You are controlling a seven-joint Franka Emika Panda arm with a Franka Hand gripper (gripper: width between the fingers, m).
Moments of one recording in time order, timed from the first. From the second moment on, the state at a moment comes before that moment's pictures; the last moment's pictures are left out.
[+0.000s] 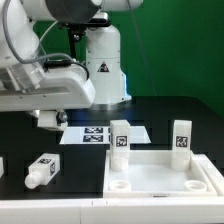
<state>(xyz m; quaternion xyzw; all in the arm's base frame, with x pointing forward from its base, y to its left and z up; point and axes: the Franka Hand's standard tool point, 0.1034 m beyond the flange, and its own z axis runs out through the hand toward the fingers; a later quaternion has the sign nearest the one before) 0.478 -0.110 0.091 -0.97 0.14 0.20 0.09</state>
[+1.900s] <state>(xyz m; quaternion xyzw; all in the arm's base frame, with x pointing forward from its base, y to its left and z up) 0.616 0.067 0.131 -0.96 0.15 -0.24 0.04</state>
